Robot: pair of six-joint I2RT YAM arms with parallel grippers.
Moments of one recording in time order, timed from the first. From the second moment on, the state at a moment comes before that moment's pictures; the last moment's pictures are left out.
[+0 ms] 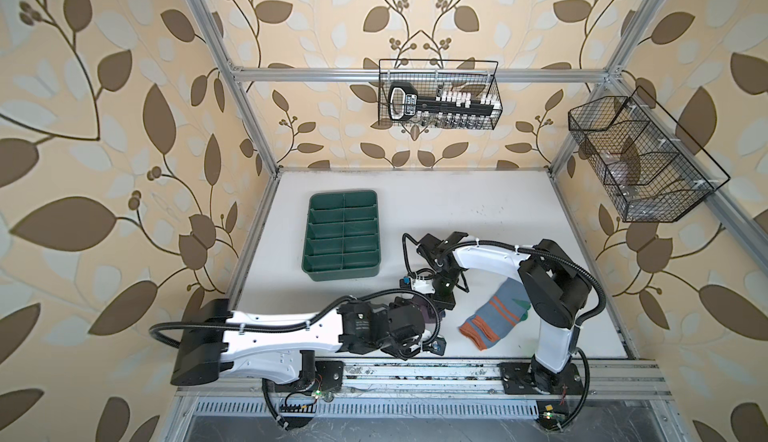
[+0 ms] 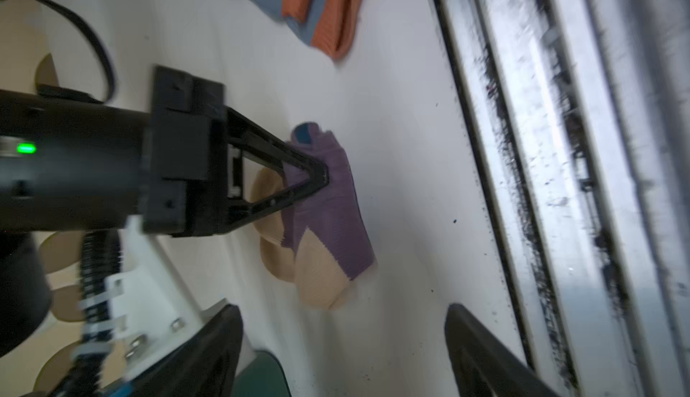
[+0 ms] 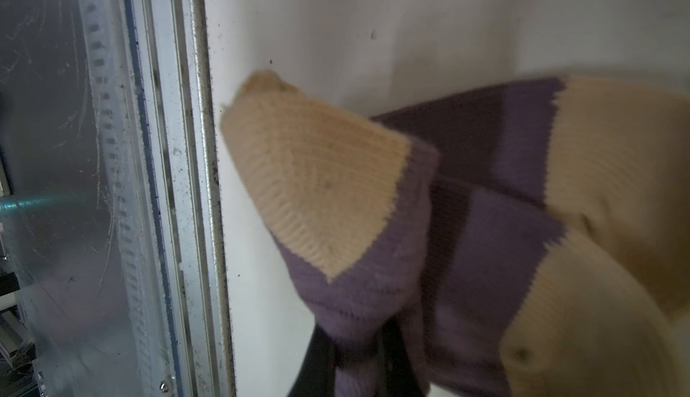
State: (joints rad) left arm -1.35 1.25 0.73 -0.53 -0.29 0.62; right arm 0.75 1.90 1.21 -0.99 -0.46 -0.78
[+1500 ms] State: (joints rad) left arm -0.90 1.75 1.10 -0.73 0.25 0.49; right arm 0.30 0.68 0.71 -0.03 0.14 -0.14
